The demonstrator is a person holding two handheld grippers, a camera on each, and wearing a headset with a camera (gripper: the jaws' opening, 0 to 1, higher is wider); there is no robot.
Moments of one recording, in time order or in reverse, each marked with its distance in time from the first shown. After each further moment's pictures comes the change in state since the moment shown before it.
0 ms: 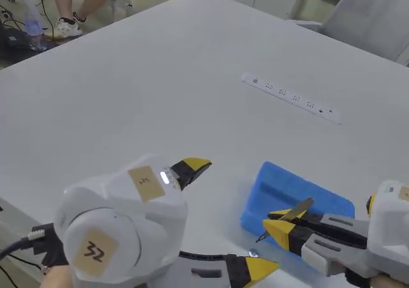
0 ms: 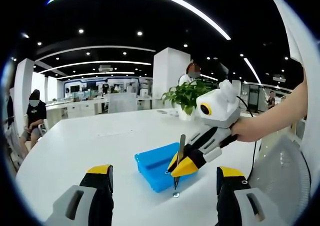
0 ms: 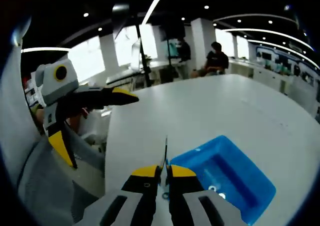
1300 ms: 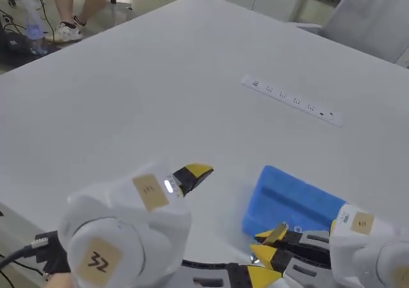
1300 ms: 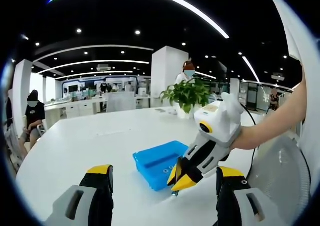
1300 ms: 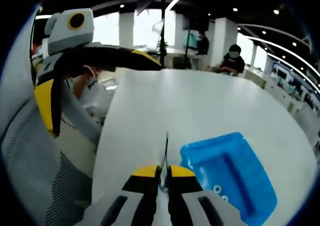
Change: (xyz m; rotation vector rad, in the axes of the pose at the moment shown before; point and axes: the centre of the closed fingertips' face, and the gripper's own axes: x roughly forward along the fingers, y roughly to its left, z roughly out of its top) left arm 0.001 -0.004 -0.001 0.009 0.016 -0.014; right arm 0.019 0.011 -0.031 -0.219 0.103 0.002
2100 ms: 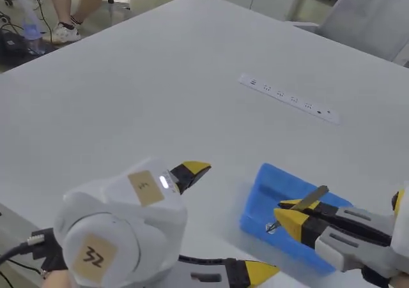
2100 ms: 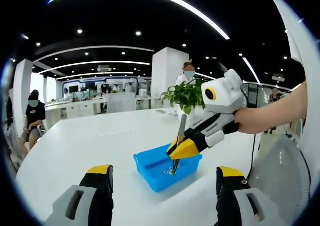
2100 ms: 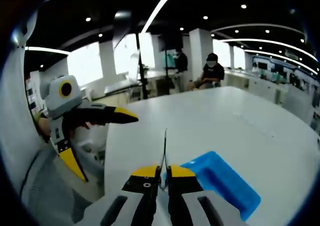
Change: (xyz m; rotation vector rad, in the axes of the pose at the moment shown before) left arm -0.002 0.003 0.001 -0.004 -0.013 0.005; right arm -0.055 -0.030 0.055 0.195 -0.205 -0.072
